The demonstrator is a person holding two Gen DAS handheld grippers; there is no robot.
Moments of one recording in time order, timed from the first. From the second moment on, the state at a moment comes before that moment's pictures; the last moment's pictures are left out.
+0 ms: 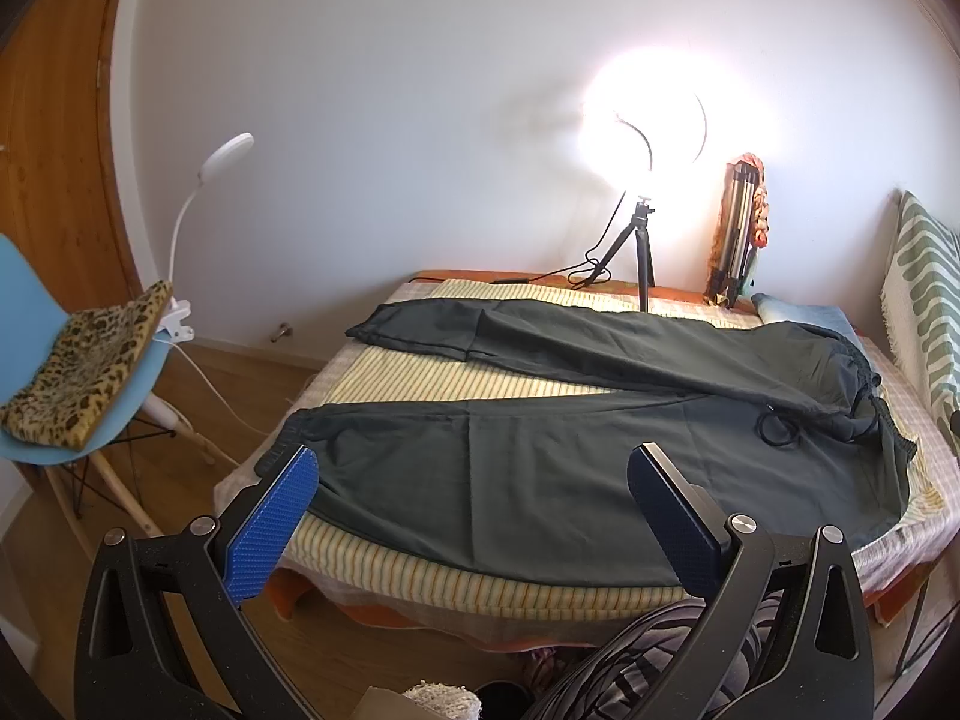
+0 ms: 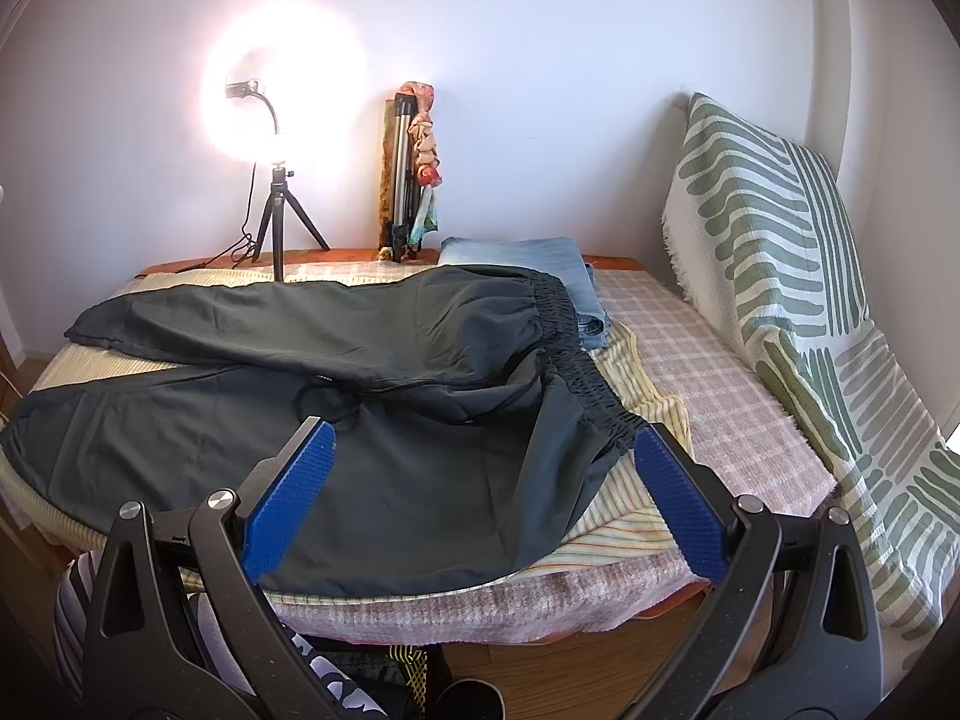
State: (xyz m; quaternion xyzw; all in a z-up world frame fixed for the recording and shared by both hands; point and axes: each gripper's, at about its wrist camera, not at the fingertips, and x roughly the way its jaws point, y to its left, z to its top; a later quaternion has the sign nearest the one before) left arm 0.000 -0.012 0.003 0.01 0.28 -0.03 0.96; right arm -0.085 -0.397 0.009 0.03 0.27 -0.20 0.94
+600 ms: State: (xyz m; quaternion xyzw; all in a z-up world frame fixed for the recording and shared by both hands) left arm 0.020 0.006 -0.005 0.02 0.29 -0.02 0.96; right arm -0.062 -0.382 0.006 0.00 0.27 -0.17 0.95
